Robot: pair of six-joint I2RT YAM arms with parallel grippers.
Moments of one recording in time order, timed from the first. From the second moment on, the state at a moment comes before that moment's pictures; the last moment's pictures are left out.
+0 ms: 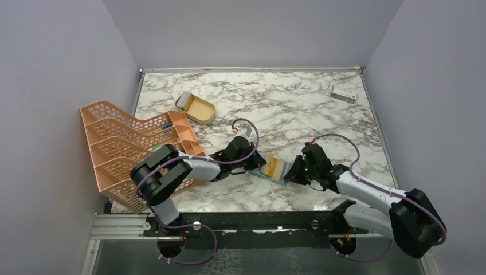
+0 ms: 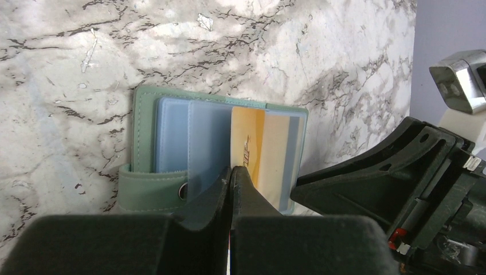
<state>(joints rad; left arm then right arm) -0.86 1.67 0.64 0.45 0.07 -0.96 0.58 1.08 0.37 -0.20 -0.09 0.84</state>
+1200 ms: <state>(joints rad) -0.87 1.71 0.62 0.55 0.15 -0.83 0.58 1.10 0.36 -0.17 -0.11 0.88</state>
